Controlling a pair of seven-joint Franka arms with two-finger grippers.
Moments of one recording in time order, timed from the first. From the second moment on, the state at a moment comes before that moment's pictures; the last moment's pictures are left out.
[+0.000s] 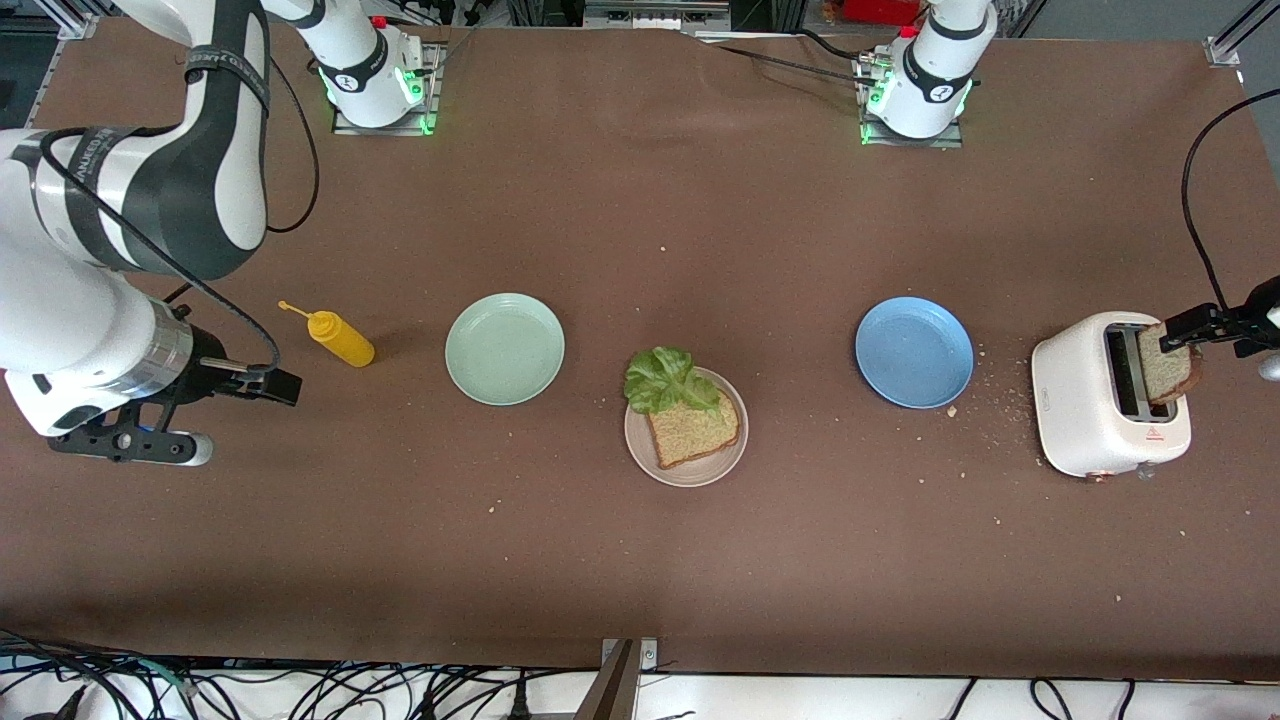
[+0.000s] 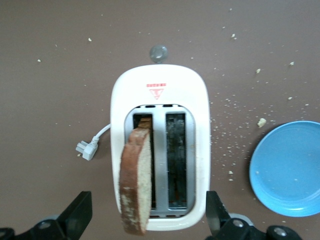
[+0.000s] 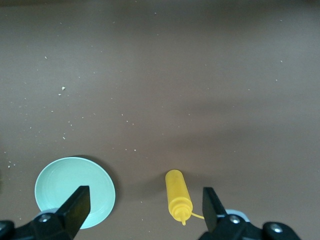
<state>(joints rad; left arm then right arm) 0.37 0.23 -0.02 -1.80 0.03 2.04 0.40 0.66 0.65 -0.83 -1.10 0.41 1.53 0.04</state>
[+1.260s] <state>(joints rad) 0.42 0.33 -0.03 -1.73 0.03 2.01 0.44 0.41 0.58 -0.51 -1.10 0.29 1.52 0.03</state>
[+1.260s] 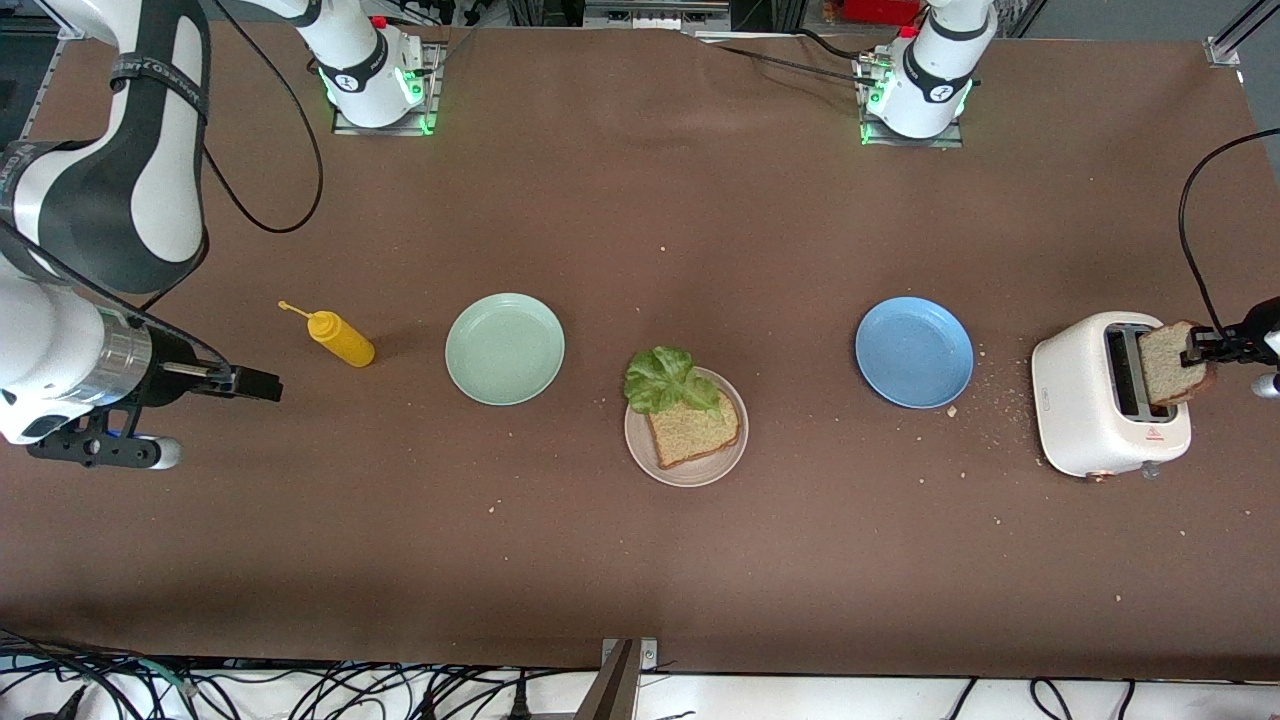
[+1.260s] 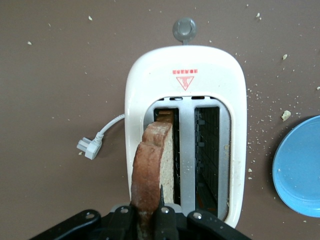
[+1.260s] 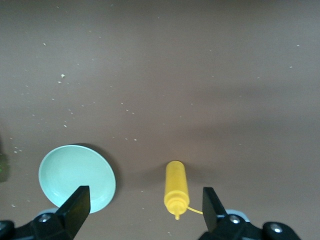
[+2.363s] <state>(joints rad) 0.27 0.39 -0.07 -1.45 -0.38 1.57 0.34 0.13 0.37 -0.09 -1.34 0.01 1.67 0.03</state>
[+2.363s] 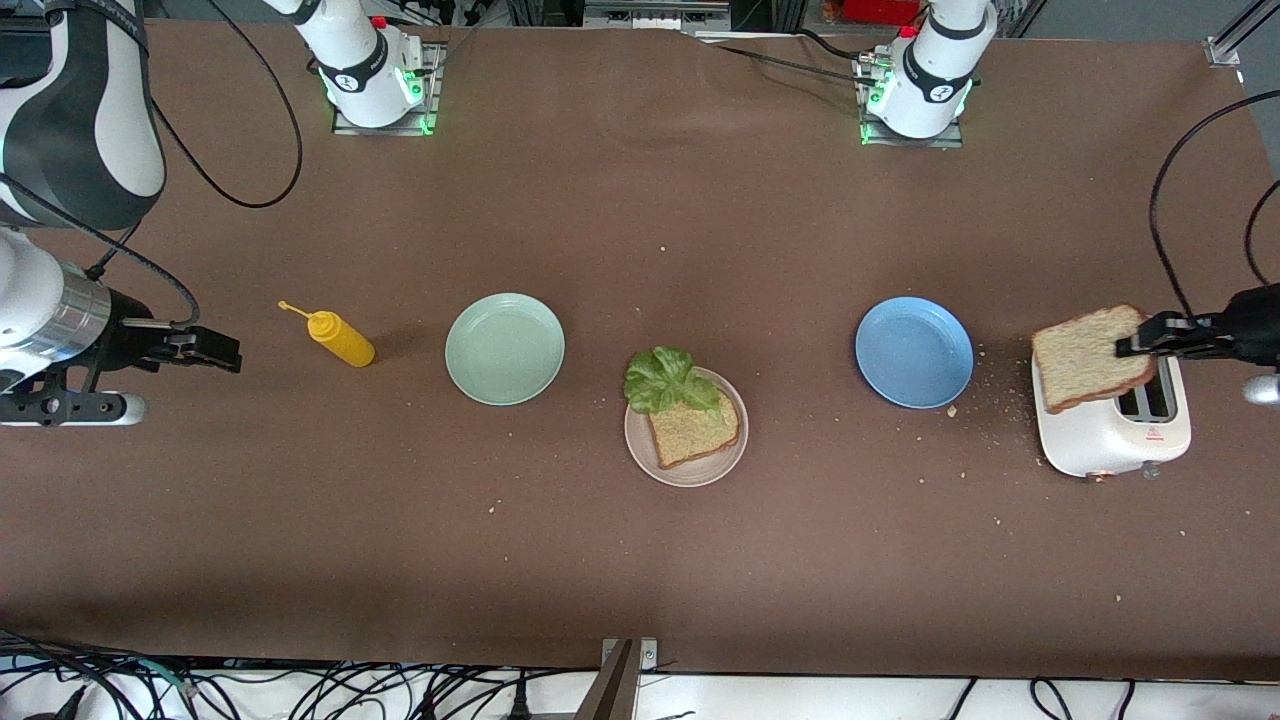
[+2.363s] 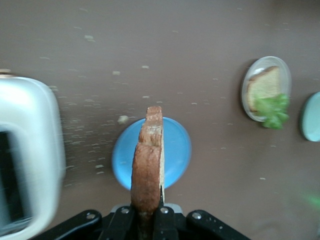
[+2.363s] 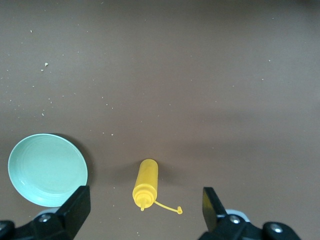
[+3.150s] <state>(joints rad) -0.12 0.64 -0.08 -1.45 -0.84 1.84 0.20 0.08 0.37 -0.10 -1.35 0.01 1.67 0.03</state>
